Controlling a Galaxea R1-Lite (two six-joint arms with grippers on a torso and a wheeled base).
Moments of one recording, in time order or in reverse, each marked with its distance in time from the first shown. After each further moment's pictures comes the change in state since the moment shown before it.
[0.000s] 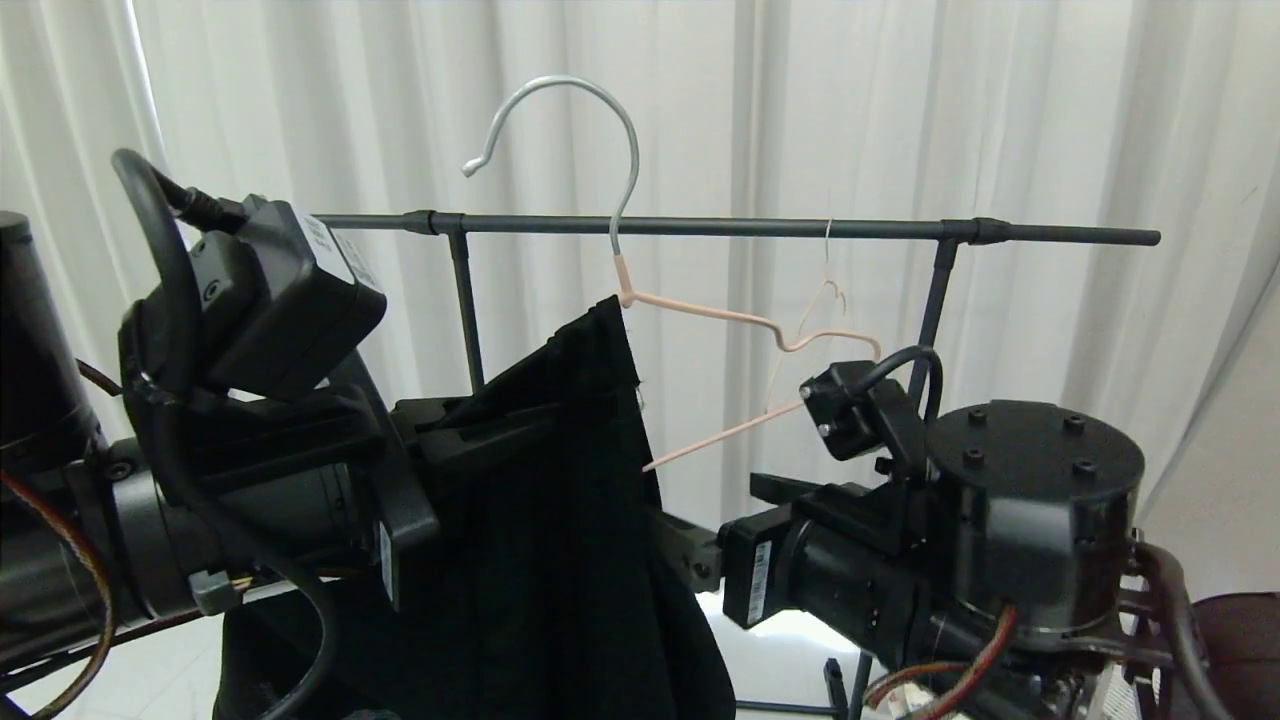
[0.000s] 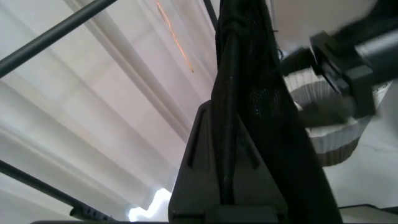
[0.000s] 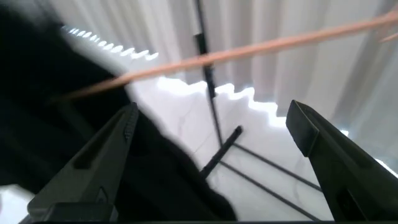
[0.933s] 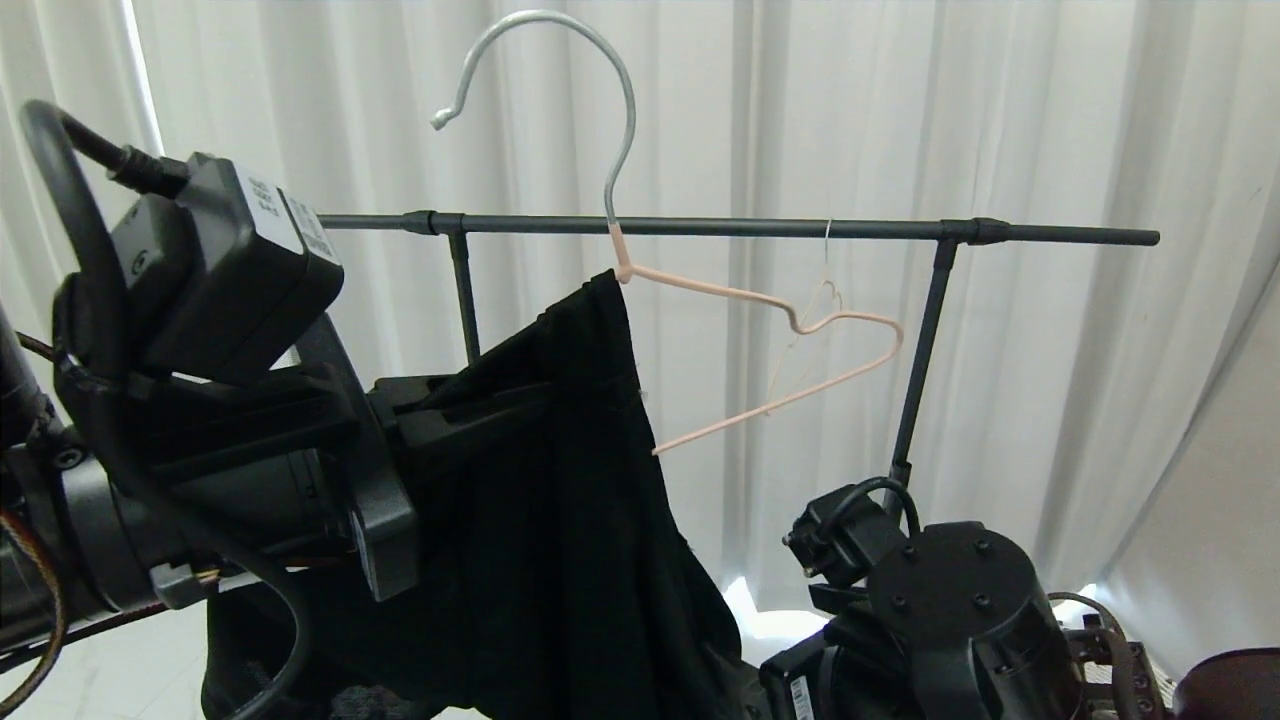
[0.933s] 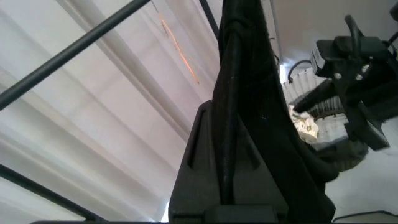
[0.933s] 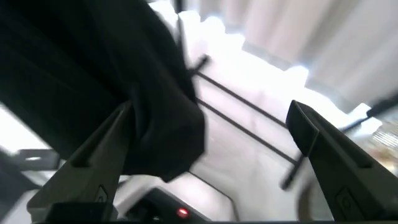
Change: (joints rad) left arm -0.007 -0.023 -0.018 -0.001 -0.001 0.040; right arm 0.015 -0.005 0.111 0.271 -0.090 -0.003
